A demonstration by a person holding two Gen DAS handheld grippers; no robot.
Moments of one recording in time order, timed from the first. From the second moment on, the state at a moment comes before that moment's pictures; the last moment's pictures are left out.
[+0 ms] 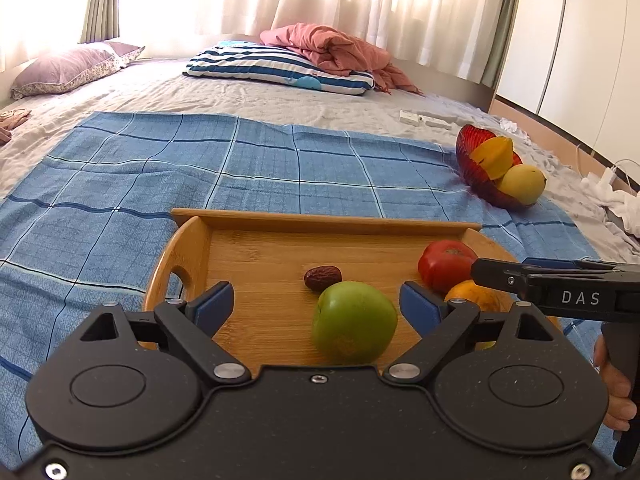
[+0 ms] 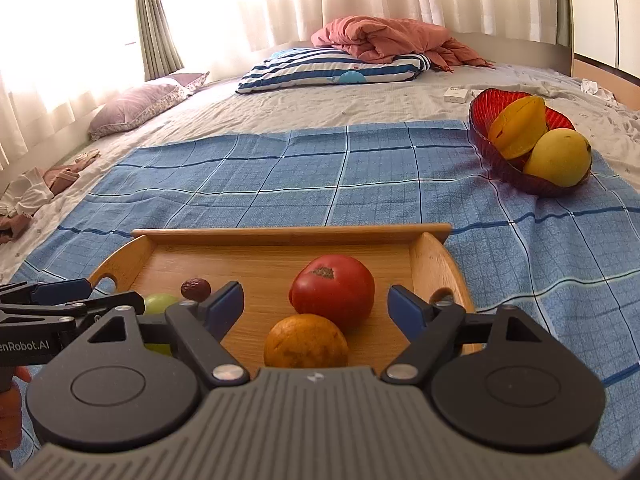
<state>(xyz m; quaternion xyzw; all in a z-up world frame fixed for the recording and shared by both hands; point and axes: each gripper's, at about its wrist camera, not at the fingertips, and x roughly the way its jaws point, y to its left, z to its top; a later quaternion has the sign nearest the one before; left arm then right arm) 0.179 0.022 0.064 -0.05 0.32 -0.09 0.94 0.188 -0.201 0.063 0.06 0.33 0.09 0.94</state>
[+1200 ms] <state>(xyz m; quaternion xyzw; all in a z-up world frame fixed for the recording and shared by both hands) 0.052 0.040 0.035 -0.01 0.24 -0.05 0.97 0.040 -0.181 0.032 0.00 0.16 0.12 0.98</state>
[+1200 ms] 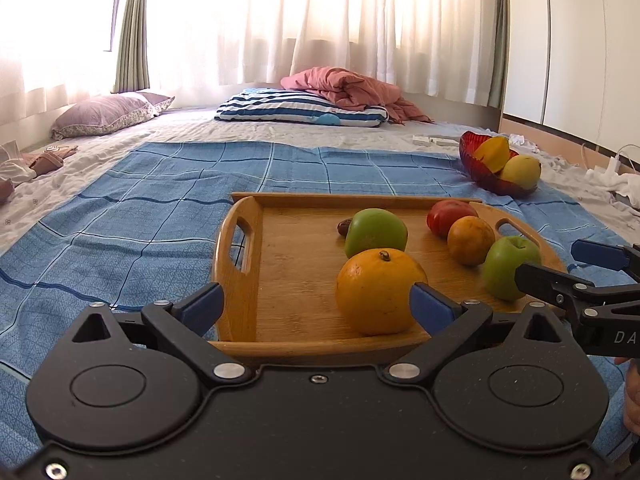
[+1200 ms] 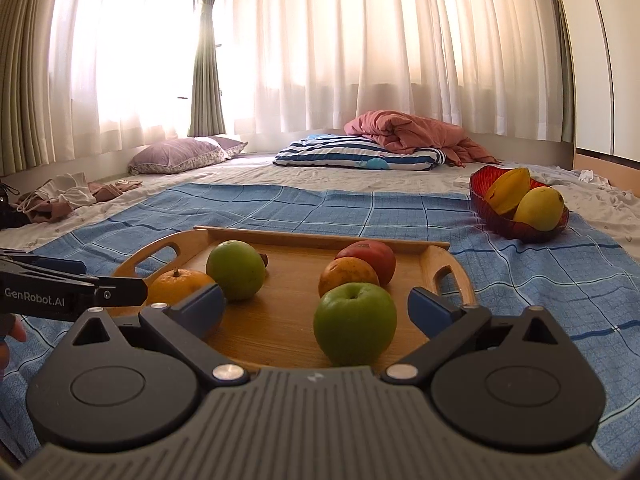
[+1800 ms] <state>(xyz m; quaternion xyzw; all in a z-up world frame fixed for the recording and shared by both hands) 0.022 0.052 0.009 0.00 0.20 -0.02 0.98 0.010 -0.166 -0.003 -0.01 0.15 0.10 0.98</state>
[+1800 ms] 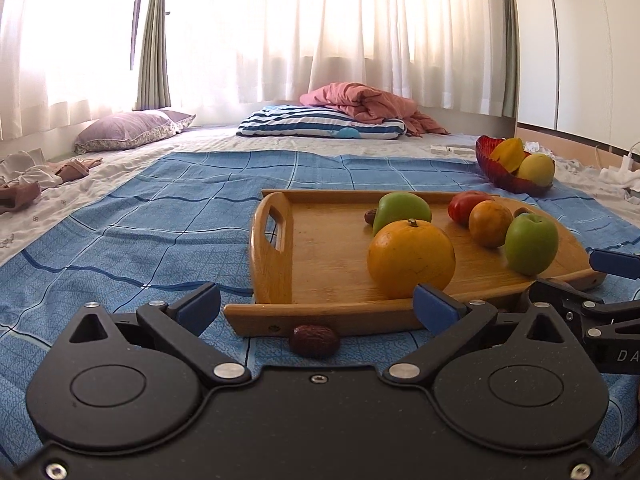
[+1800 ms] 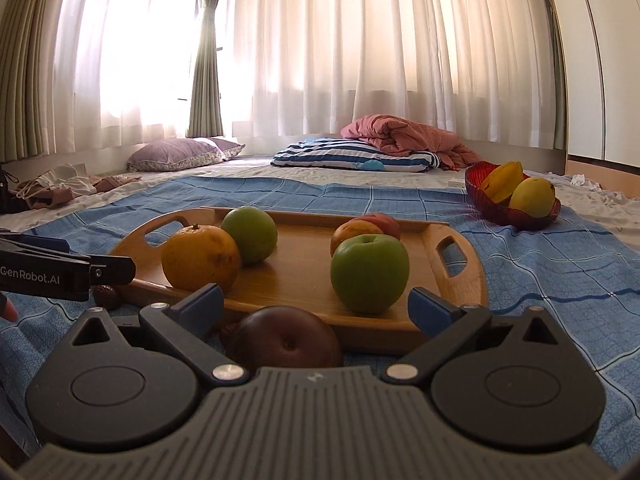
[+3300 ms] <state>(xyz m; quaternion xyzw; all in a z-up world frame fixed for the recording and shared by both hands) 0.034 0.053 -0.014 0.00 0.26 0.00 0.96 0.001 -0.153 -0.021 0.00 0.20 0.11 0.97</state>
